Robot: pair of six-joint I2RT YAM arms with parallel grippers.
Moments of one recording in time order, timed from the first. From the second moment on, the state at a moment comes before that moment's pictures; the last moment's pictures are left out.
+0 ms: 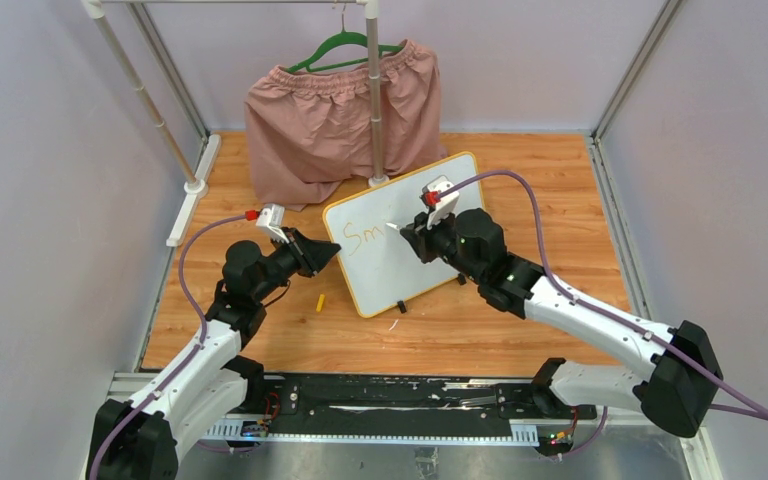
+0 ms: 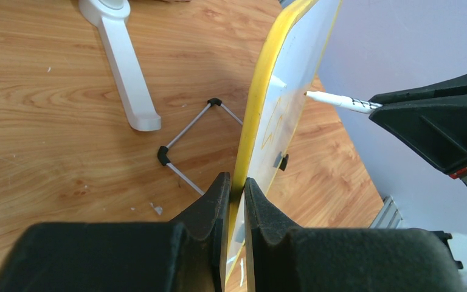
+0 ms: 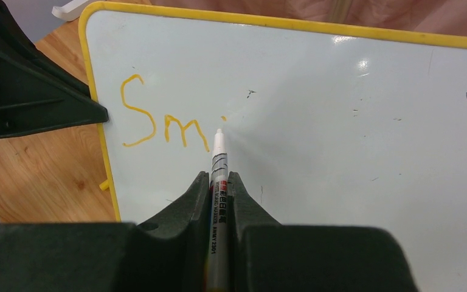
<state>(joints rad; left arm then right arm) -0.30 0.81 0.33 0.37 0.40 -0.65 0.85 1.14 0.84 0.10 0.11 0.09</state>
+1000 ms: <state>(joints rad) -0.30 0.80 0.33 0.37 0.40 -0.65 0.85 1.17 0.84 0.09 0.11 0.11</state>
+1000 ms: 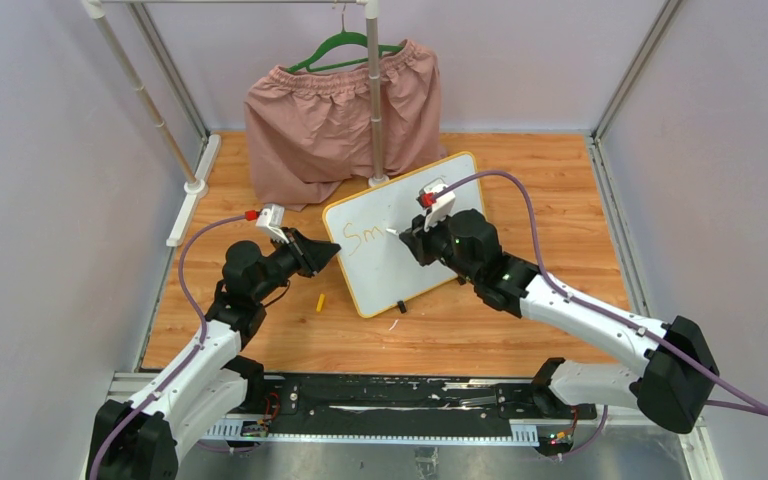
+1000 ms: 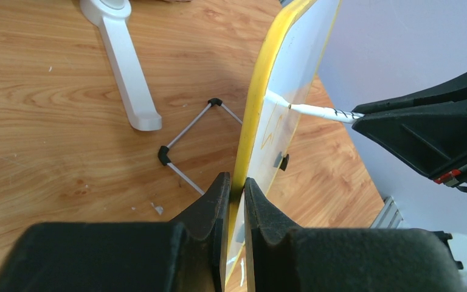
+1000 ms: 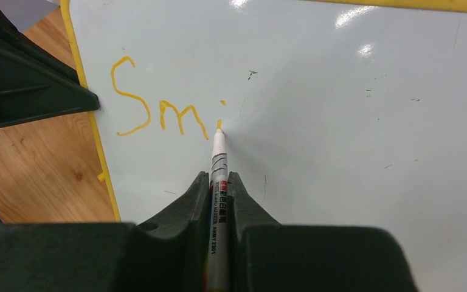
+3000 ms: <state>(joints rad) -0.30 0.80 0.33 0.37 0.40 -0.65 0.78 1.17 0.88 0.04 0.09 0.12</state>
